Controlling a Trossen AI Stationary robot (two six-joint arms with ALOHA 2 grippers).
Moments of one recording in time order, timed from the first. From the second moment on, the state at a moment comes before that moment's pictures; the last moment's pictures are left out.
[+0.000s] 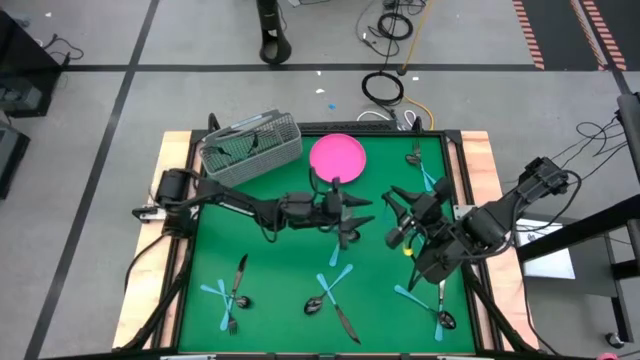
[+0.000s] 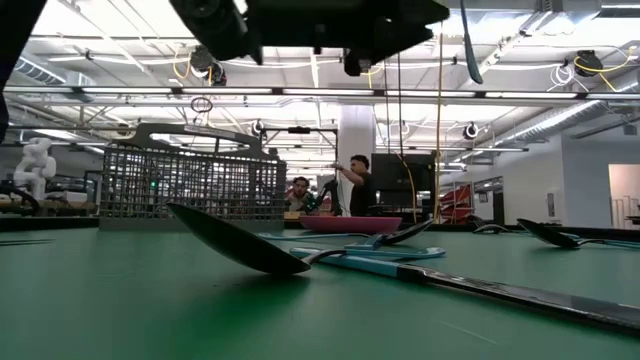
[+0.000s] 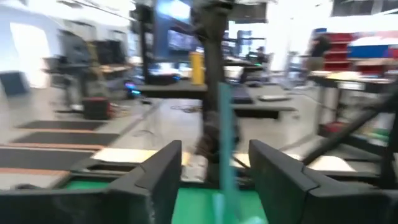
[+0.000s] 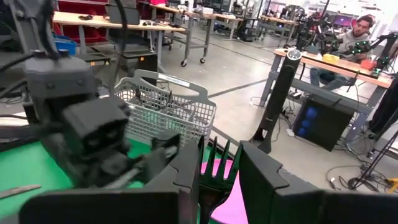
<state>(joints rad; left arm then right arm) -0.07 1.93 1.17 0.87 -0.16 0.07 0.61 1.35 1.40 -0.98 1.33 0.83</state>
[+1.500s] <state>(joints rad) -0.07 1.97 1.41 0.63 -0.22 0.09 0.59 1.35 1.40 -0.93 1.33 0.75</state>
